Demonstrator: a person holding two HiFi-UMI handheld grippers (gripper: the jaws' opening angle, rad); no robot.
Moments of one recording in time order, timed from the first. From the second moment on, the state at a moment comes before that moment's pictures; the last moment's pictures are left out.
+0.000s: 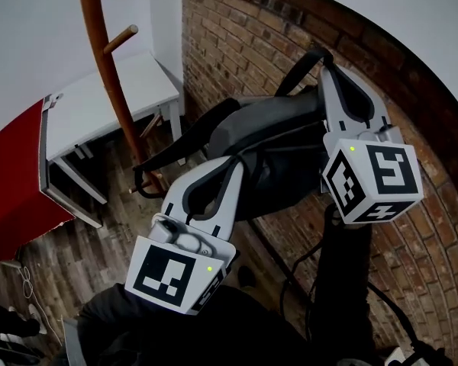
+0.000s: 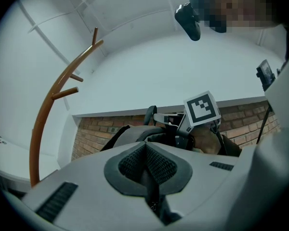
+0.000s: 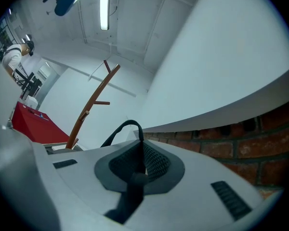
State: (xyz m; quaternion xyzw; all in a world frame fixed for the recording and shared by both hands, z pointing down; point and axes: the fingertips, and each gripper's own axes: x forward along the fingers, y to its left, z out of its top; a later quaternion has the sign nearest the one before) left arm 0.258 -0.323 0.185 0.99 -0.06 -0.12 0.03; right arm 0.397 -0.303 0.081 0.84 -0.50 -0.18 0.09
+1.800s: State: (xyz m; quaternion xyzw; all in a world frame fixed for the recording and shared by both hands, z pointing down) left arm 0.185 -0.263 0.151 0.98 -0.01 -0.19 0.04; right arm 0.315 -0.234 0.043 0.85 -0.46 -0.22 0.10
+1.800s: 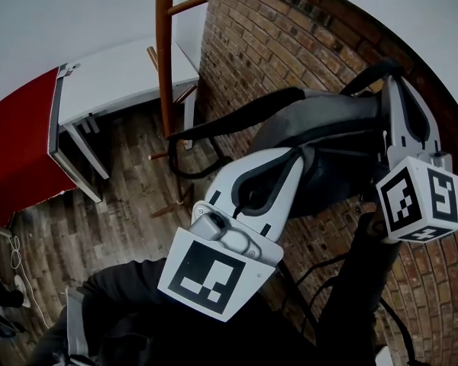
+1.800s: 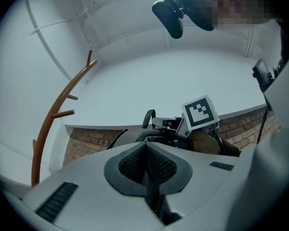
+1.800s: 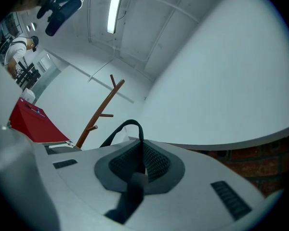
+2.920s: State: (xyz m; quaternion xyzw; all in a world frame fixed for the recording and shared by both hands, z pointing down) left arm 0.184 -0.231 0.161 0.98 0.06 -0.18 0.07; right arm 0.308 -0.187 0.049 0.88 -0.40 -0.22 0.12
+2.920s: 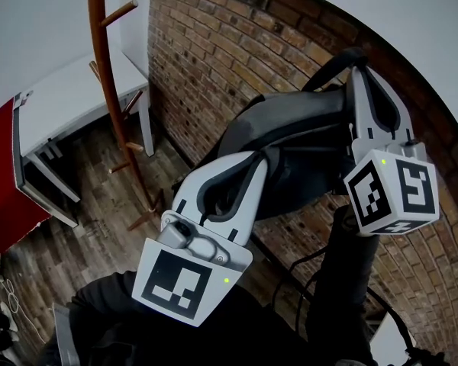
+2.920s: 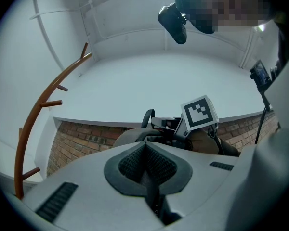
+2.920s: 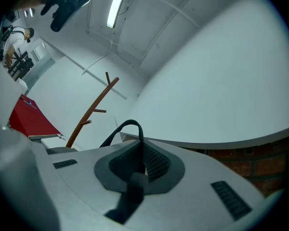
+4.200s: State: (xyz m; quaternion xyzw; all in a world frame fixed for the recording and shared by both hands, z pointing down) left arm 0.118 0.007 0.226 0.96 0.26 -0.09 0.04; right arm 0.199 0.108 0.116 0.96 -0.21 -0.16 0.13
